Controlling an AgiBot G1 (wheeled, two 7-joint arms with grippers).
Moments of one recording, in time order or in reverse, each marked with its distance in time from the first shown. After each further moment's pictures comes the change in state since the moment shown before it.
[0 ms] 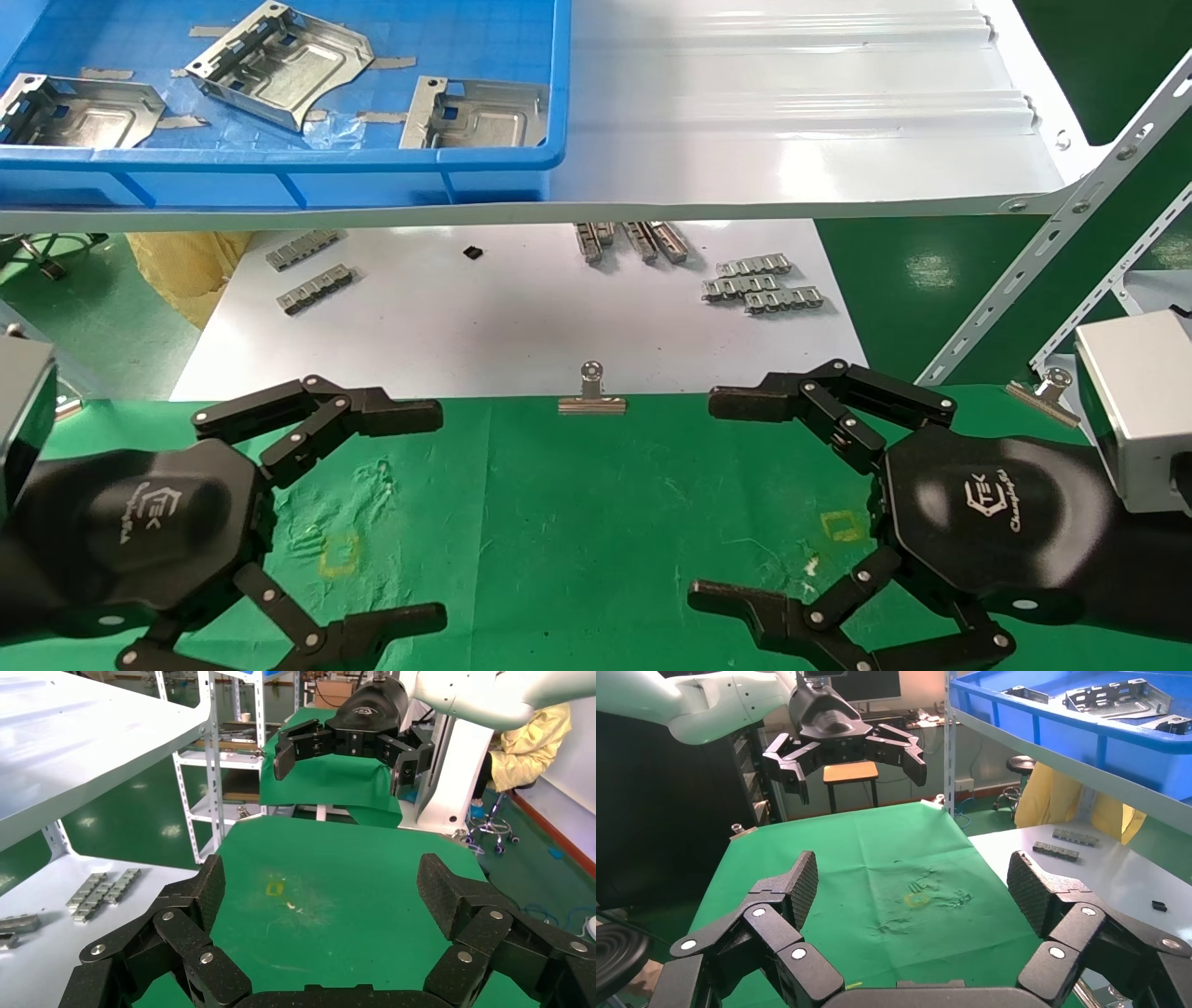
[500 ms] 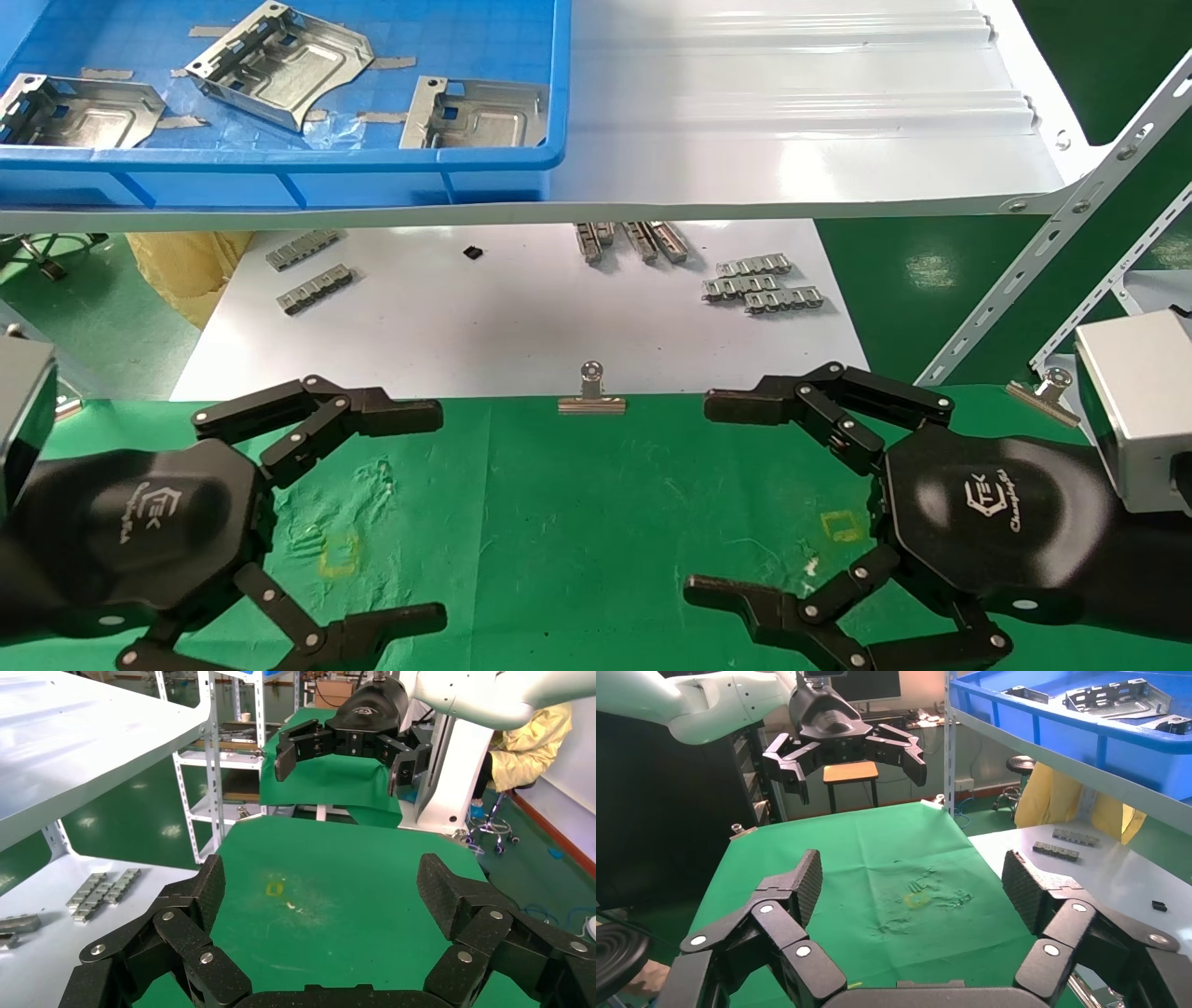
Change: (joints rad) left arm 0.000 0.000 0.000 0.000 0.000 0.000 0.000; right arm 0.000 0.000 0.000 0.000 0.000 0.000 0.000
